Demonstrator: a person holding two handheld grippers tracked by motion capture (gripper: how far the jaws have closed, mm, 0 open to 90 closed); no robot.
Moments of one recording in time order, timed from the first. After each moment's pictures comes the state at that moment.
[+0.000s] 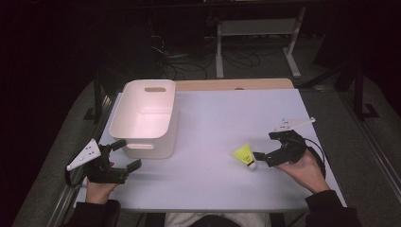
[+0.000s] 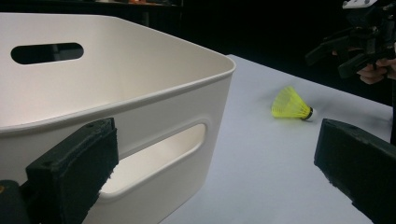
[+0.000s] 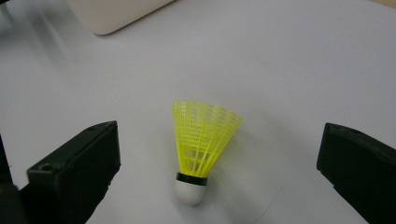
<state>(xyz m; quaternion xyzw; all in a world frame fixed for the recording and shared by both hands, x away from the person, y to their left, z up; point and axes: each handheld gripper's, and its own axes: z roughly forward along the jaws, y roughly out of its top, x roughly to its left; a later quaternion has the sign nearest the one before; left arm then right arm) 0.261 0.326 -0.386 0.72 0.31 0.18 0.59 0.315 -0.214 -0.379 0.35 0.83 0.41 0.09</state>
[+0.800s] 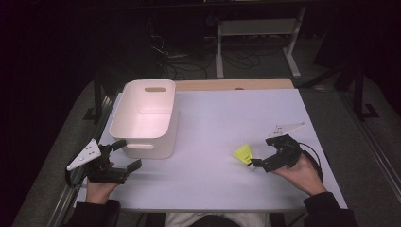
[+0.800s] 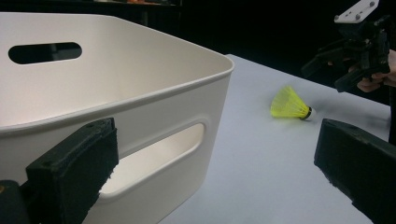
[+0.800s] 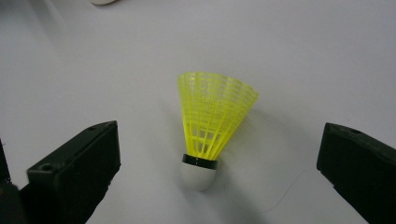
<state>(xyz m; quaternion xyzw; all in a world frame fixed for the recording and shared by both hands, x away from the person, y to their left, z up) 0.261 0.325 -0.387 0.72 0.31 0.18 0.59 0.314 -0.206 -0.398 0.35 0.85 0.39 0.07</state>
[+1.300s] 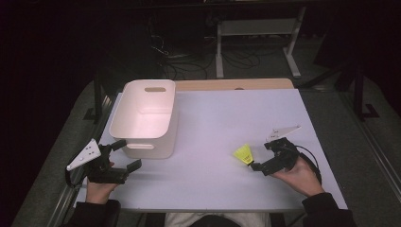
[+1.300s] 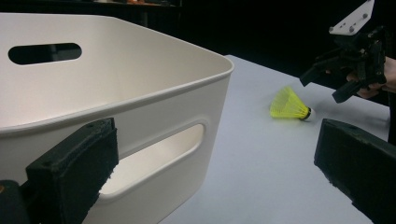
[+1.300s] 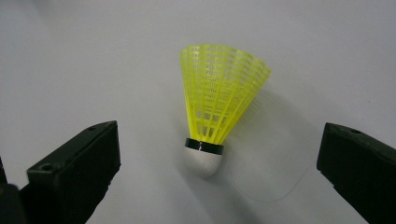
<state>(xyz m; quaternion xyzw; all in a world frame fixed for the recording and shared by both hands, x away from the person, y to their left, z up) 0.261 0.325 -0.386 0.72 0.31 0.18 0.59 0.313 -0.203 -0.410 0.35 0.86 0.37 0.06</state>
